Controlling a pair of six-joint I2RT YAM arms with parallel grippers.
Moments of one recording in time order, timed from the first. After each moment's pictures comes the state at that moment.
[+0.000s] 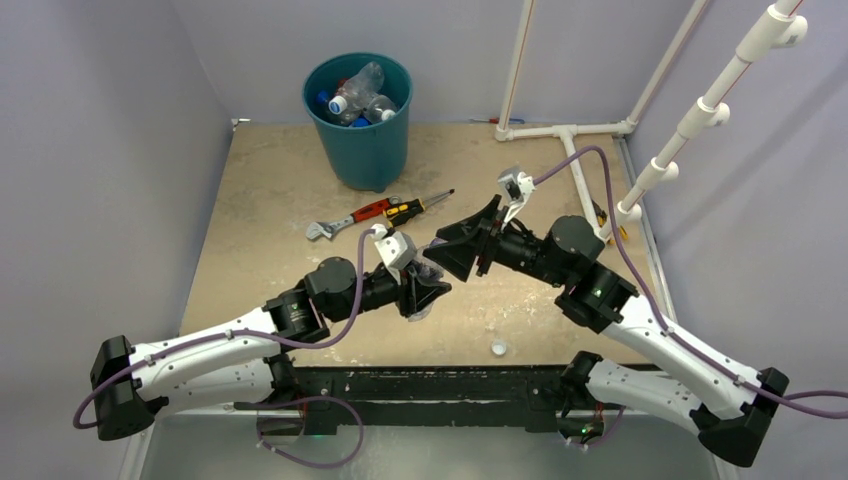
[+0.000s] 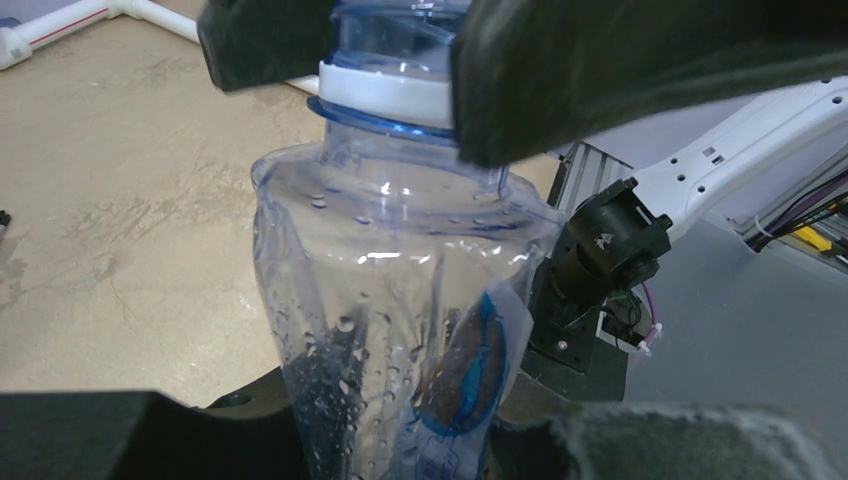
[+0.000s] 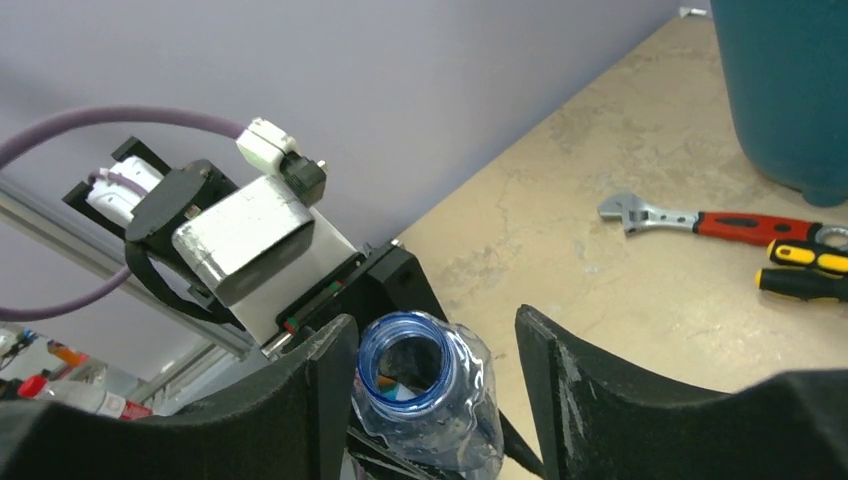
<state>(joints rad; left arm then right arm) -1.09 0.91 0.66 0.20 0.06 -0.25 0.84 0.88 0.91 0.07 -0.28 0.50</state>
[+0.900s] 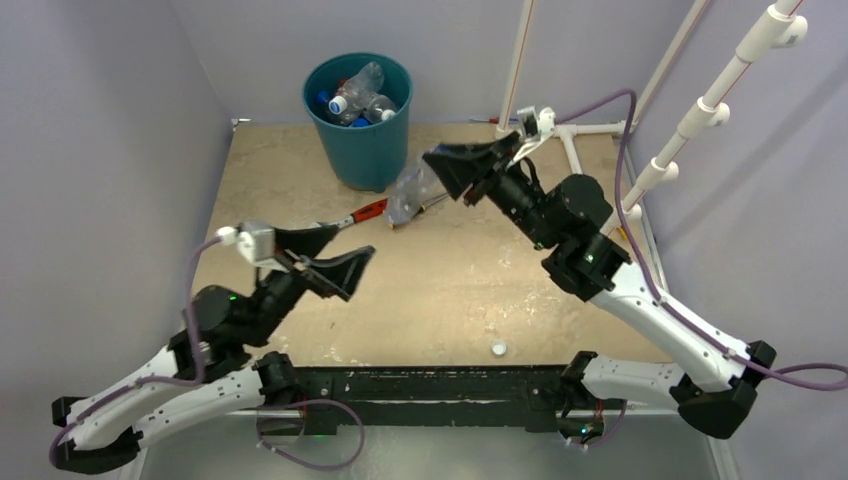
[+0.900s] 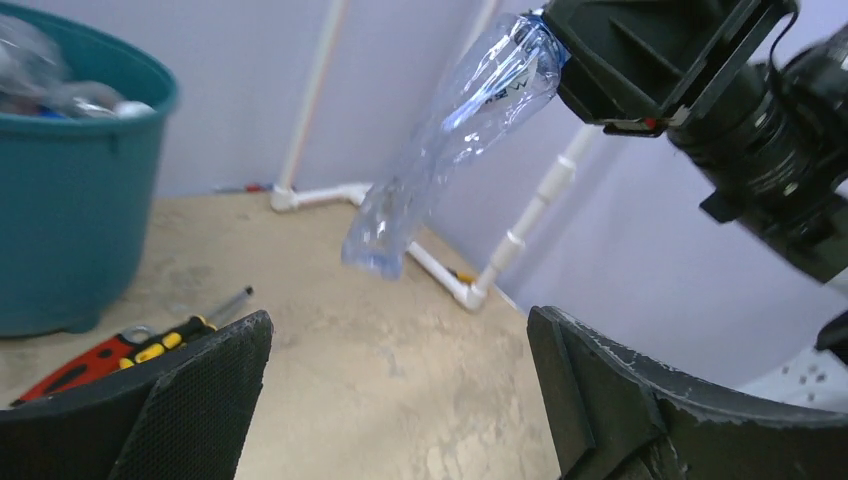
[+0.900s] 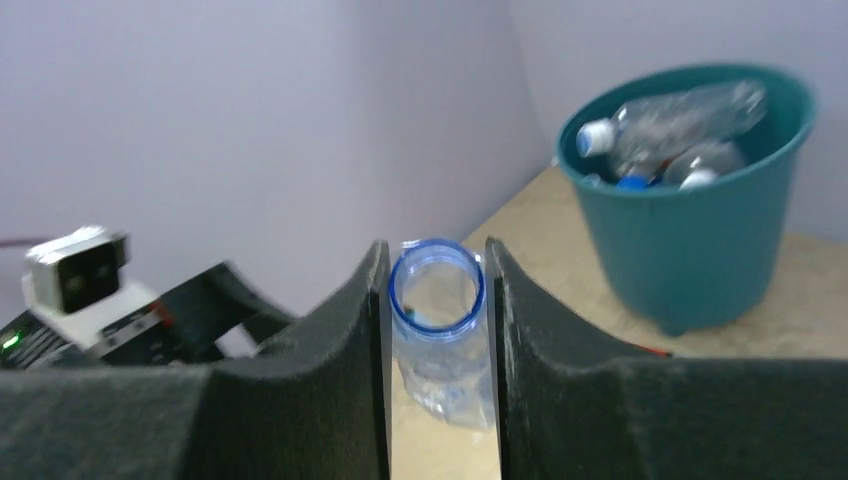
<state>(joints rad) -1.09 0.48 0.72 -0.01 -0.38 -0.31 0.85 1.06 1.19 0.14 0.01 0.39</state>
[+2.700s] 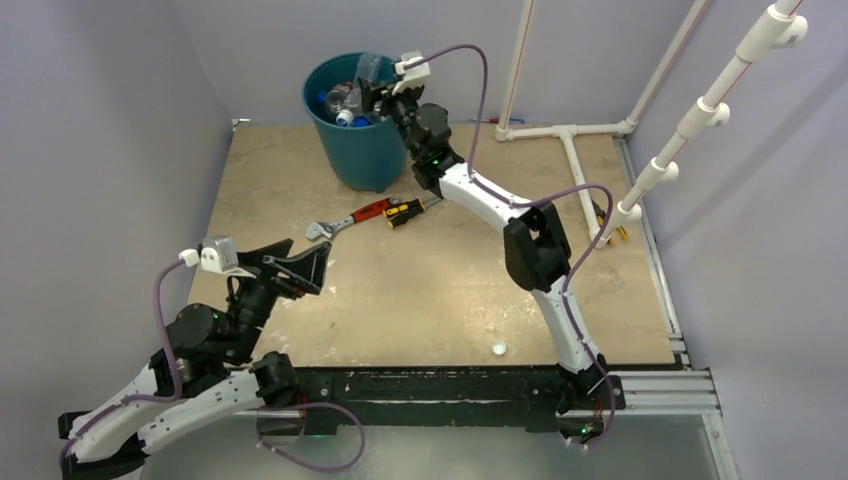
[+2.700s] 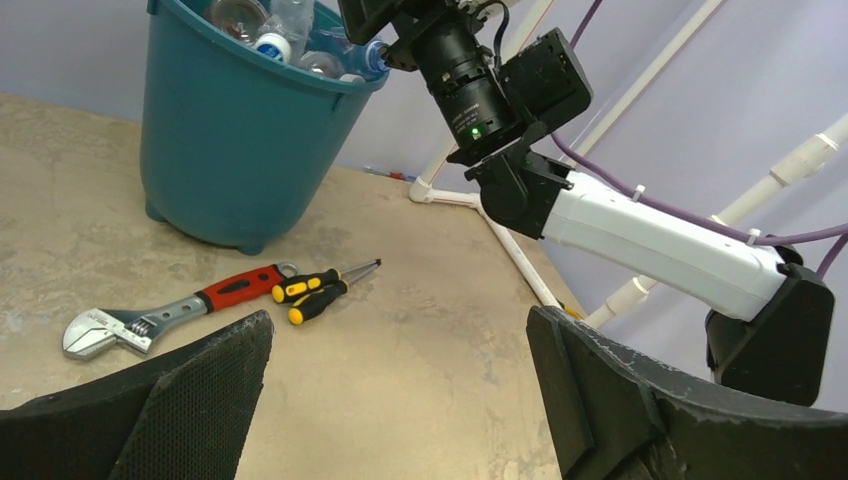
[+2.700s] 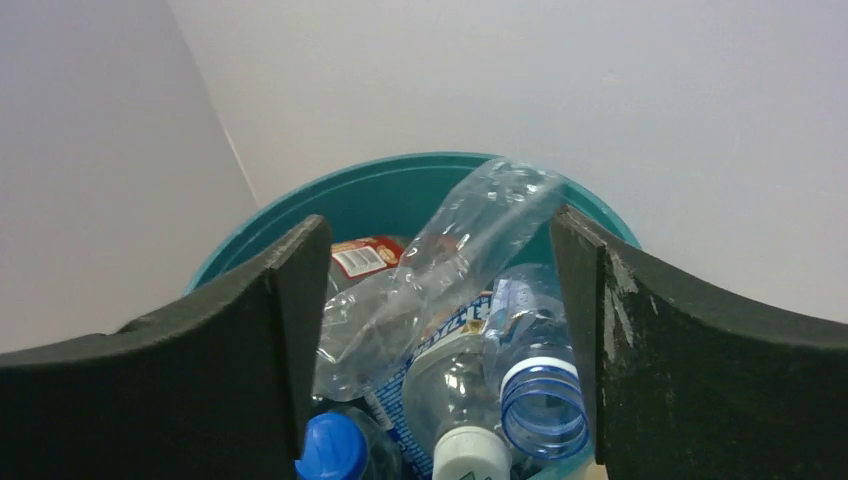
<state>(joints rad) -1.09 0.22 0.68 -0.25 -0.77 -0.38 0.67 2.32 2.07 0.70 0.21 0.00</state>
